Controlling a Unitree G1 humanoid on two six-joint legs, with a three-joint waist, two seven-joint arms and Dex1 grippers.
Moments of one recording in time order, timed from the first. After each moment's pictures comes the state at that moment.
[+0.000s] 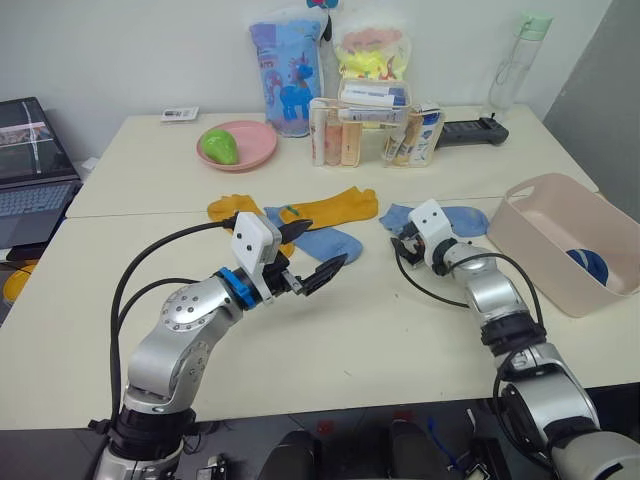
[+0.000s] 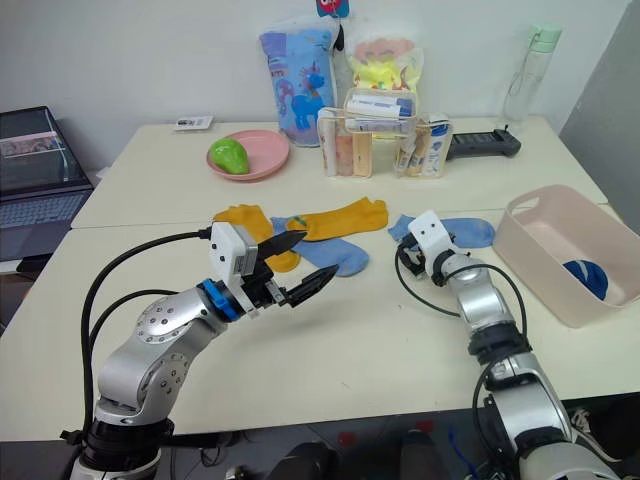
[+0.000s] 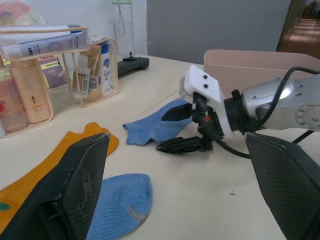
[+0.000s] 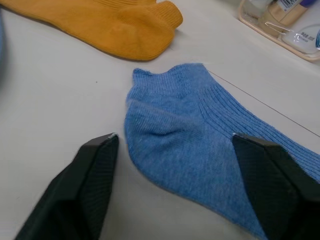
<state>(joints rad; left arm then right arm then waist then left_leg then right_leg) -0.24 0.43 -0.01 -0.46 -0.46 0.47 -0.61 -0.72 -0.31 0.13 0.53 -0.09 0.29 0.39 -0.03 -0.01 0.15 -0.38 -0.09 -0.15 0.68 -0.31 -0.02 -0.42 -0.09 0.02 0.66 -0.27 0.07</state>
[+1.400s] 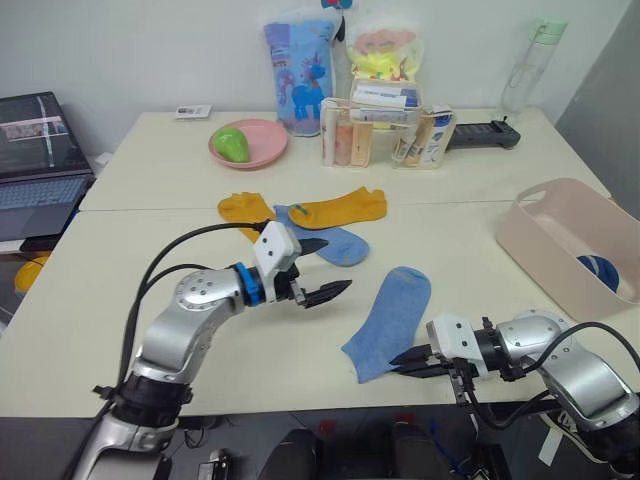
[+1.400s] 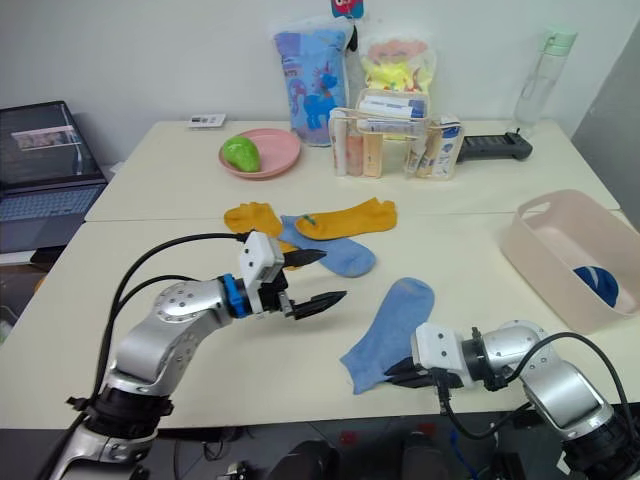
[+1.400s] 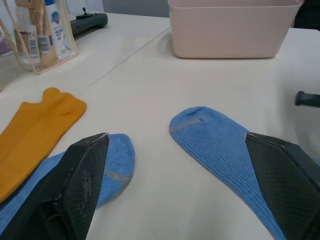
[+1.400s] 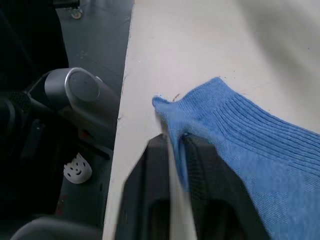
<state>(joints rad) -0.41 0.46 -0.19 -0.13 -0.34 0.35 -0.86 -0.09 -0.82 0.23 -0.43 0.30 0.33 1.19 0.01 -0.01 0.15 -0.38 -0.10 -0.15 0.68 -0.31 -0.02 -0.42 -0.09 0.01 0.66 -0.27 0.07</state>
